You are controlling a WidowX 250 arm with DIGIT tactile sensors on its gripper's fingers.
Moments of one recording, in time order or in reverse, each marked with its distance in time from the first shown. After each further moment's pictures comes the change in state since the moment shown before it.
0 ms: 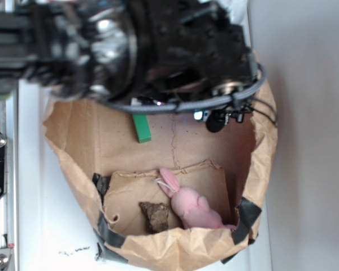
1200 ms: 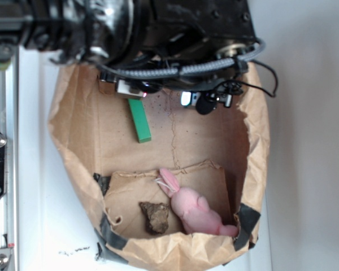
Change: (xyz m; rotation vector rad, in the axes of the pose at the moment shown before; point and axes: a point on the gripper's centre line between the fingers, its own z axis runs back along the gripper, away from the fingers) arm 0.015 0.022 0.008 0.077 0.024 -0.006
